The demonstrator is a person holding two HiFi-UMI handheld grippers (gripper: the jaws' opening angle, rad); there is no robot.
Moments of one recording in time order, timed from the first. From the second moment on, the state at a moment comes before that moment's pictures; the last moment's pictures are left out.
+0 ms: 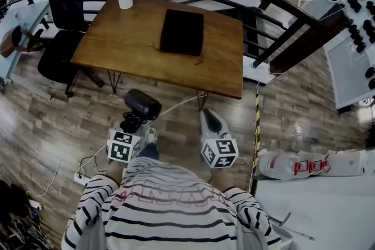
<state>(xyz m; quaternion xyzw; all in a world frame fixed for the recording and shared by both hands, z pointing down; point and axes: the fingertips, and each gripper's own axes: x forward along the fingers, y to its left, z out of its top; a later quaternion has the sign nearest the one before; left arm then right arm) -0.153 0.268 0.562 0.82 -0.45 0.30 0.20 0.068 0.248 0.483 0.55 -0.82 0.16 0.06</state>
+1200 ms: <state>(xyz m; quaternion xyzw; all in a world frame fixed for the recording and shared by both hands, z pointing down) -0.193 0.009 0.588 0.84 -0.38 0.34 0.21 0.026 -0.008 0.510 0.57 -0.79 0.12 0.16</state>
